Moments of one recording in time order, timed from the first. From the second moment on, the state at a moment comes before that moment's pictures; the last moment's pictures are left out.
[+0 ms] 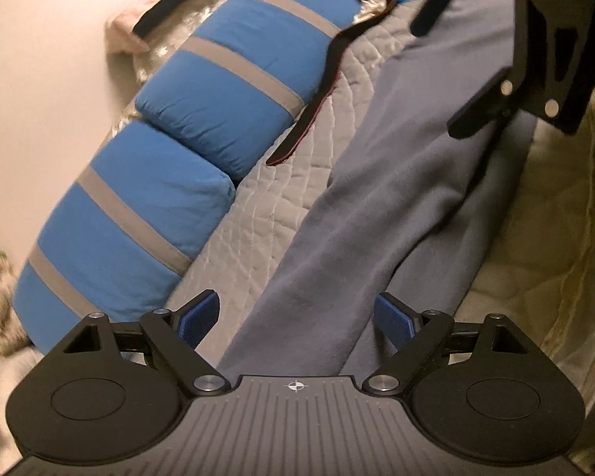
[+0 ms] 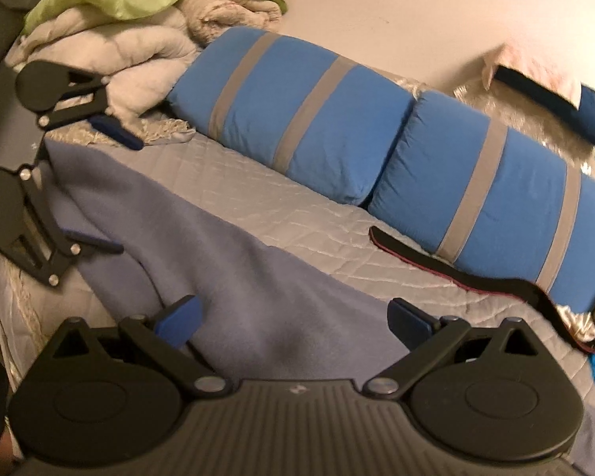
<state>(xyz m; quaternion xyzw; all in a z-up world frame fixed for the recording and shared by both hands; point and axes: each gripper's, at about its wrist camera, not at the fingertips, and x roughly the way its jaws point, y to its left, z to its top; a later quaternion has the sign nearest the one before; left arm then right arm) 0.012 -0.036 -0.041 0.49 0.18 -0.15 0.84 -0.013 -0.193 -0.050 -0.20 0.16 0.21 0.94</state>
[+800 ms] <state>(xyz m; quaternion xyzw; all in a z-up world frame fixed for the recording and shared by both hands) 0.005 -0.060 -0.052 0.57 0.15 -0.17 0.79 -0.031 -0.173 -0.066 -0.29 0.13 0.24 0.92</state>
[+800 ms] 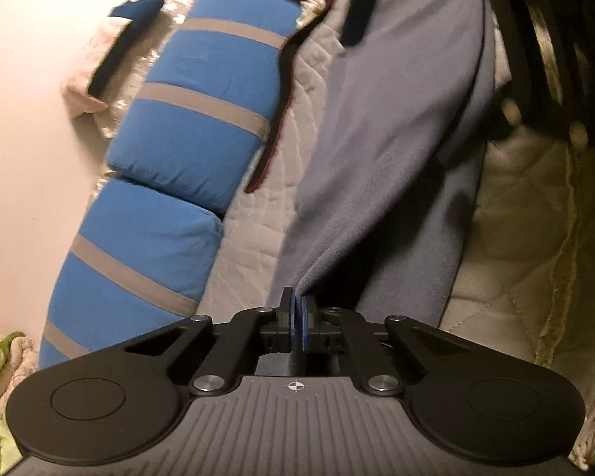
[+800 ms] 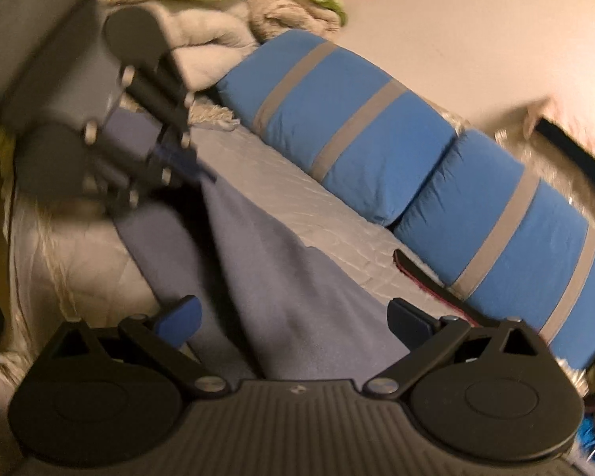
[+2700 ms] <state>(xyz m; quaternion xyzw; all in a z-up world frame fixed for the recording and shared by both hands) -0.010 0.116 0.013 0.42 0.36 -0.07 0.83 -0.038 -0.164 -0.052 -0.24 0.13 0.28 0.92</state>
